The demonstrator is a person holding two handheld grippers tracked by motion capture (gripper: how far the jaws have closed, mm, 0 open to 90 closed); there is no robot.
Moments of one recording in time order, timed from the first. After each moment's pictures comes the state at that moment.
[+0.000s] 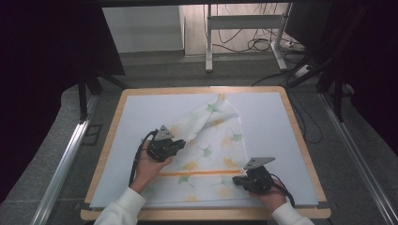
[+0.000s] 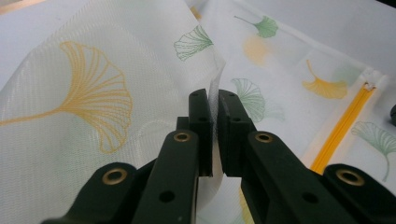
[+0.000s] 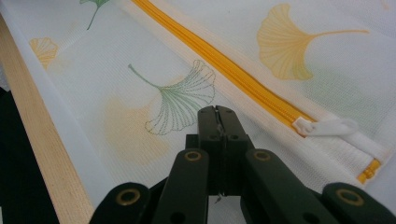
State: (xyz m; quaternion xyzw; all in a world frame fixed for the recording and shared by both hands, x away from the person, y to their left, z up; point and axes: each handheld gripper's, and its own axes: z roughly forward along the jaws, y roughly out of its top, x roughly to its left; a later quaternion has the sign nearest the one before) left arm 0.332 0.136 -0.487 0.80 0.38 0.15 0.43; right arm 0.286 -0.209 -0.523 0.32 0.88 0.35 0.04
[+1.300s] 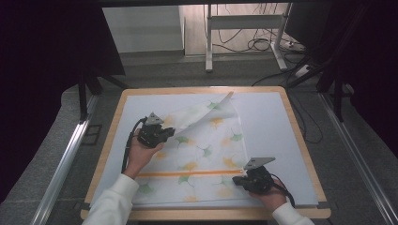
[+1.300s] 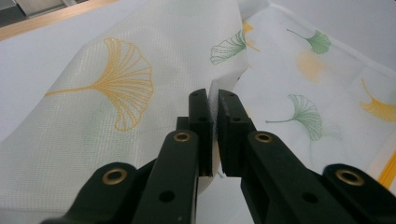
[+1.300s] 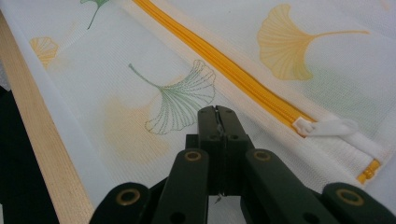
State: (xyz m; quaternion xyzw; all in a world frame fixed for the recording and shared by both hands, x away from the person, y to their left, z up) left arm 0.366 0.168 -0.472 0.79 0.42 0.17 0.41; right arm 0.286 -0.209 -0.523 0.32 0.88 0.35 0.04
